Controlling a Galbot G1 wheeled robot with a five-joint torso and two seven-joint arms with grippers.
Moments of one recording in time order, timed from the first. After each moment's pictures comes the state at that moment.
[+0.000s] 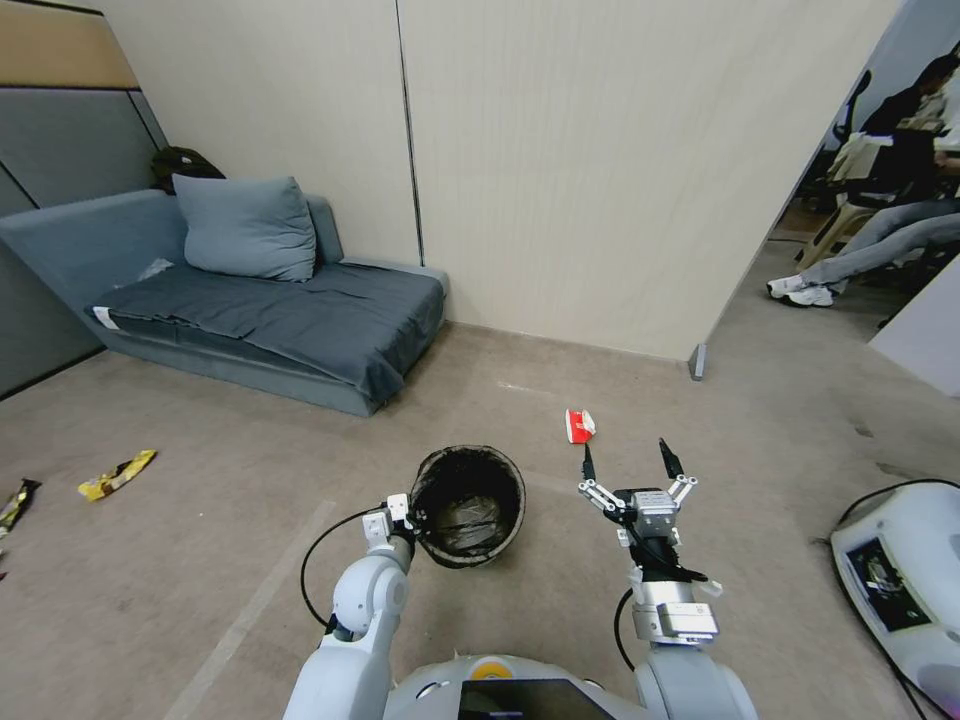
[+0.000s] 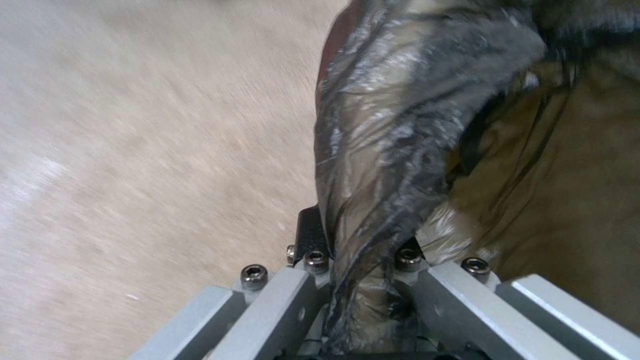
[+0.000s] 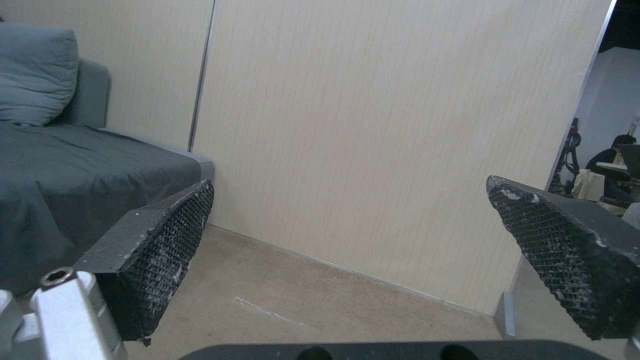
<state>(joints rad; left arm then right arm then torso) 1.48 -1.52 -0.41 -2.08 -0.29 0.64 -0.26 -1.84 1.61 0.46 2.39 -0.28 0.21 0.08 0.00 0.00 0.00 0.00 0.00</state>
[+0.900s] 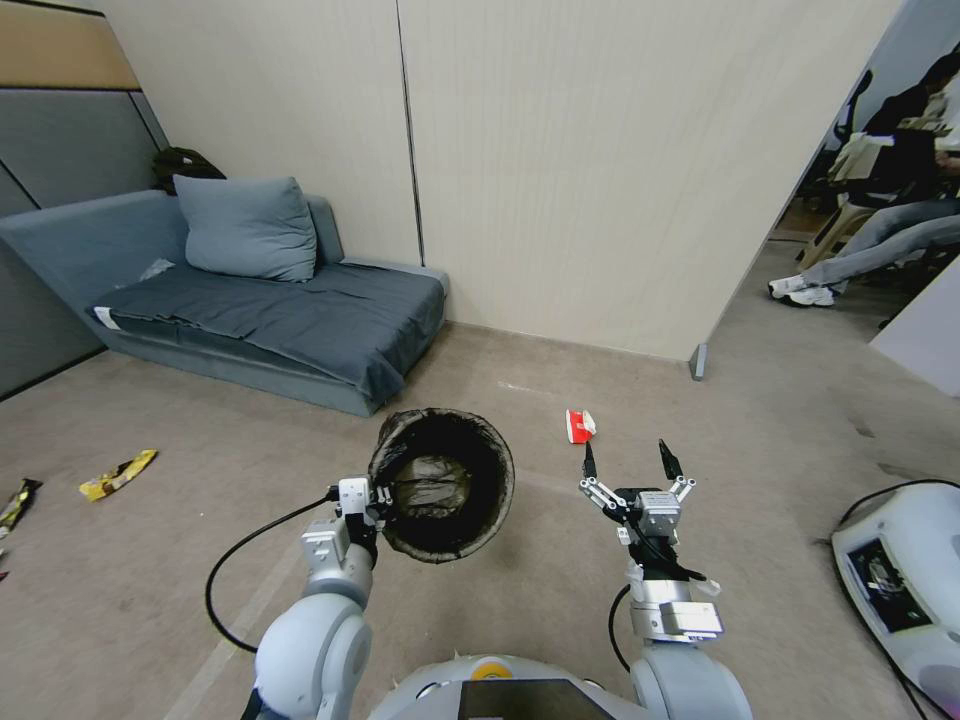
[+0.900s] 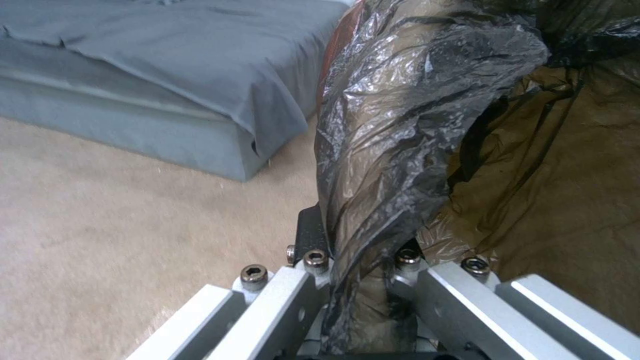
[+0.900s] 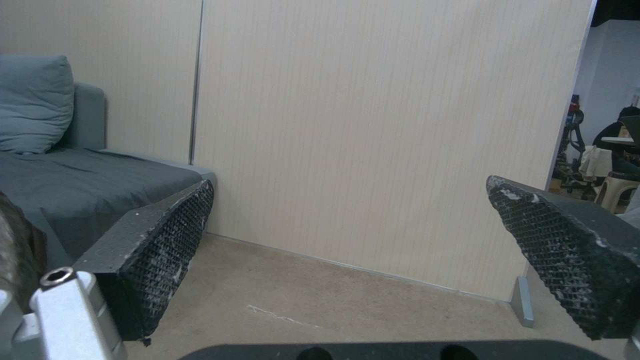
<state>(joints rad) 1.69 -1.50 -0.39 -2.48 -0.07 0.55 -0.23 -1.83 1.61 0.47 2.37 -0.23 0.22 0.07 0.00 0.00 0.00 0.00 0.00</state>
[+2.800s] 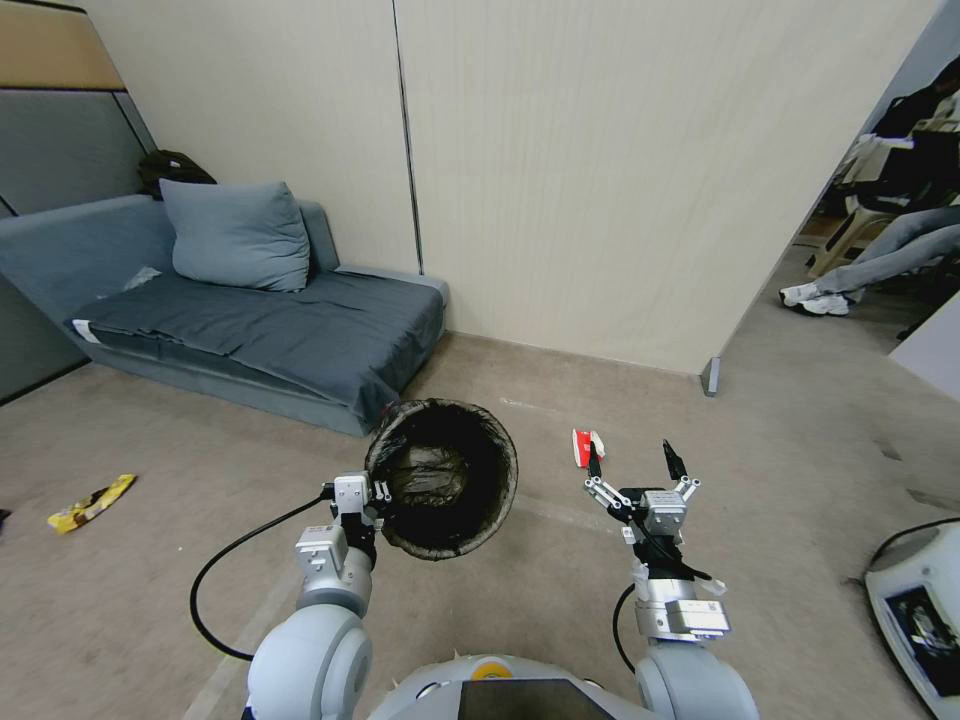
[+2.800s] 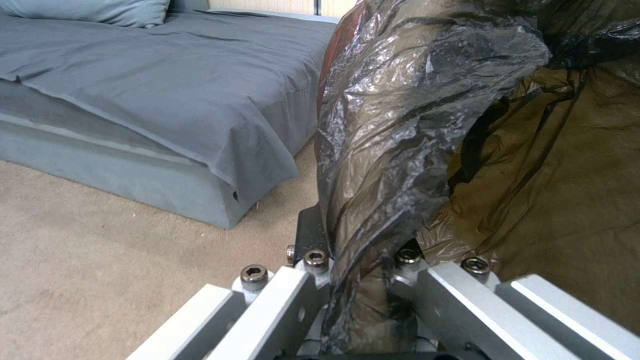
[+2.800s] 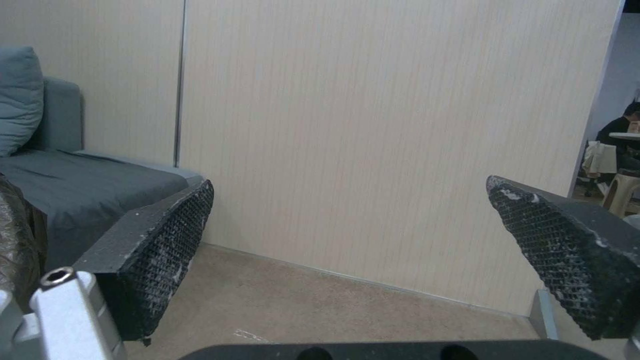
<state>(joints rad) 1.67 -1.51 -0.38 -2.48 -0.05 0.55 -0.23 -1.83 1.61 0.48 2.38 -0.21 0.21 0.07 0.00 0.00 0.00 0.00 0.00</state>
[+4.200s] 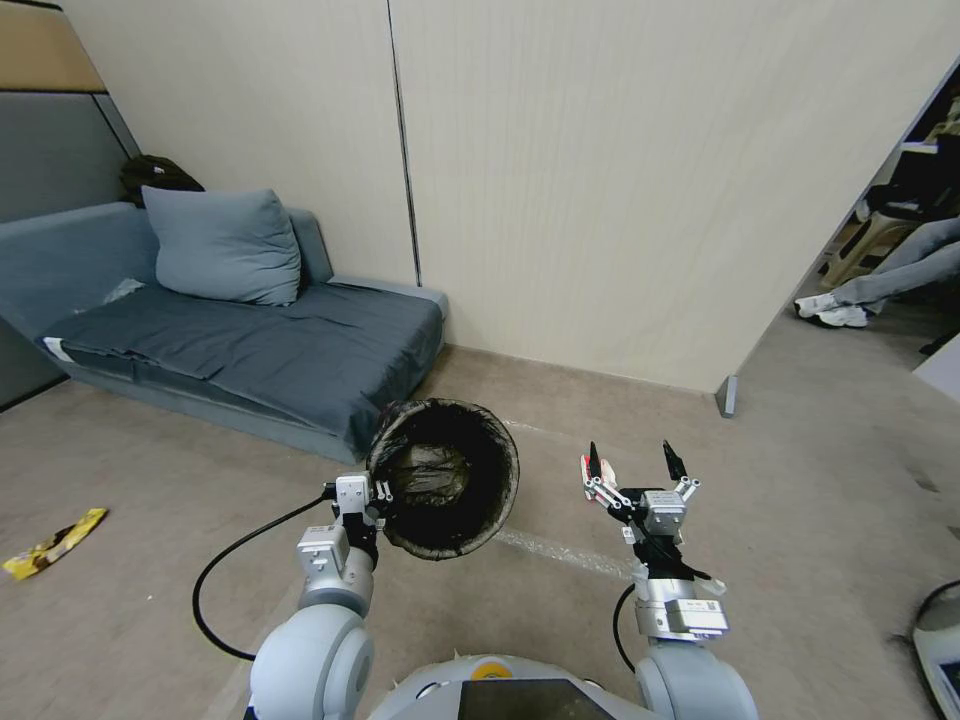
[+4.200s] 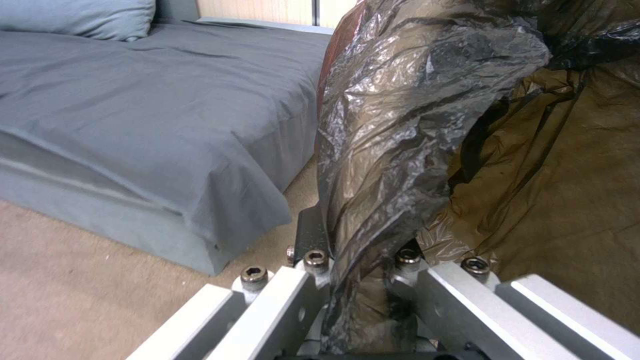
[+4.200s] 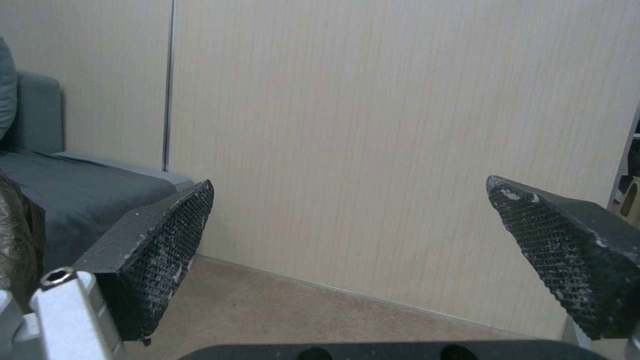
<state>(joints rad) 1.67 -1.51 -0.38 -2.48 -0.04 0.54 -0.22 -1.83 1.61 0.48 2.37 -0.21 0.21 0.07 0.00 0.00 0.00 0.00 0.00</state>
